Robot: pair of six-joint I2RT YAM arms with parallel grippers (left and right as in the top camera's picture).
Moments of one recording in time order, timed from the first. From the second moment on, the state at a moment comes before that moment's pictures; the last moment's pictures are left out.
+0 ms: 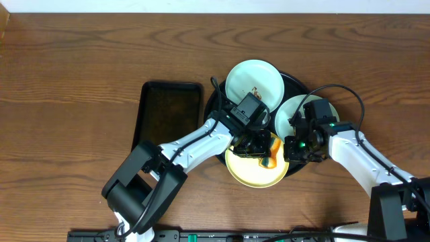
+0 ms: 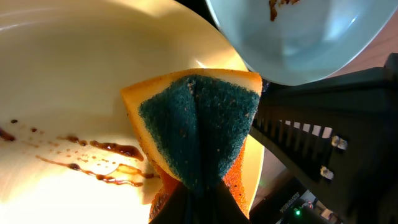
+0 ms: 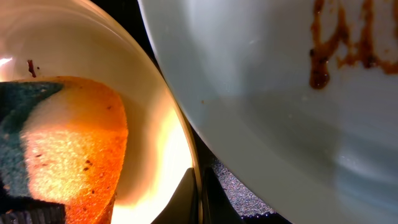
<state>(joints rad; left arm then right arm) -0.76 1.89 1.17 -0.45 0.57 -0.70 0.19 1.55 0.77 -0.67 -0.32 0.22</state>
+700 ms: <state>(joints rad) -0.81 1.92 1.17 -0.44 0.57 -0.78 0.19 1.55 0.77 -0.68 -0.32 0.22</state>
